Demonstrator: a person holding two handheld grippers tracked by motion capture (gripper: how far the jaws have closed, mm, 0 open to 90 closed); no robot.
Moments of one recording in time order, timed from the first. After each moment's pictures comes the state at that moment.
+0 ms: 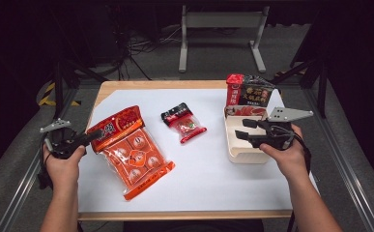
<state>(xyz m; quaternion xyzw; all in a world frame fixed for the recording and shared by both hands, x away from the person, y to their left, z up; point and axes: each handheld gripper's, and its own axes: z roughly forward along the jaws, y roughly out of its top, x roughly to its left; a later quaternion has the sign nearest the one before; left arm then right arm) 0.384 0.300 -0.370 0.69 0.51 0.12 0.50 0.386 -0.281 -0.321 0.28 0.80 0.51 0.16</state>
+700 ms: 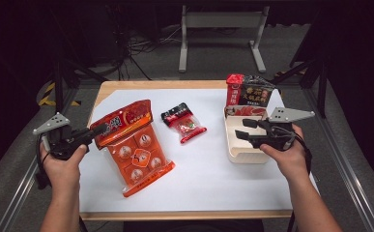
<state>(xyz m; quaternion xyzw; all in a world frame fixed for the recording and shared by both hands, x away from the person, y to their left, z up) 0.356 0.272 -0.322 0.70 0.44 0.16 0.55 0.383 -0.279 -0.318 0.28 0.79 0.52 0.17</state>
